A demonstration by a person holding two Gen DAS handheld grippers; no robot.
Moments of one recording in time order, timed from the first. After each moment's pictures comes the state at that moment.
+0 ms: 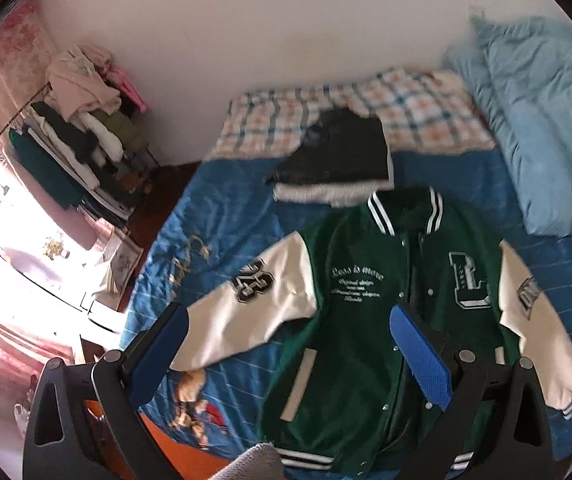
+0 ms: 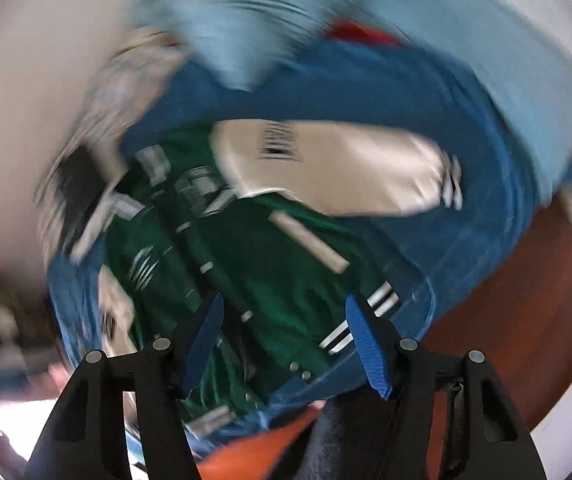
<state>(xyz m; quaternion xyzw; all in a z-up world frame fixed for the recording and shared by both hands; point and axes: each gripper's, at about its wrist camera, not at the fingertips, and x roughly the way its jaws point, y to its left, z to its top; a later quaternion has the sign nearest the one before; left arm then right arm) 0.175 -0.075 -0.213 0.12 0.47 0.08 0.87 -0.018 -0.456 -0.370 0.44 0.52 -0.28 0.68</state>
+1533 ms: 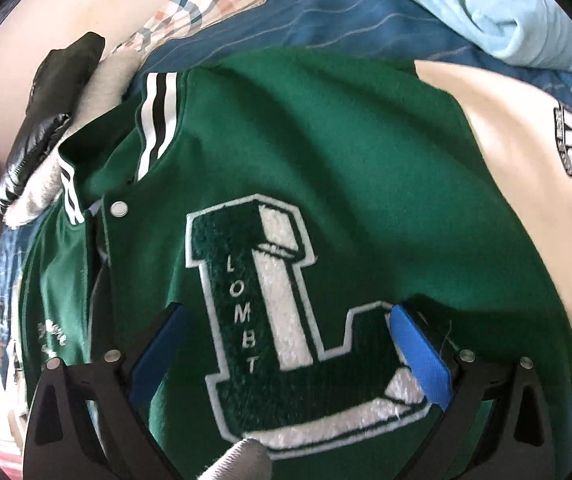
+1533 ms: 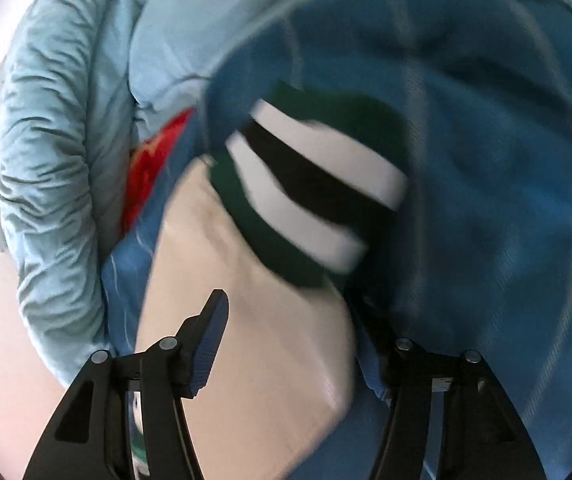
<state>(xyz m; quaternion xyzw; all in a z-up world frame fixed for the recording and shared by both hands) 0.304 -0.366 -0.576 0.21 0.52 -0.10 0.82 0.070 -0.843 -0.684 0.61 0.27 -0.38 0.64</state>
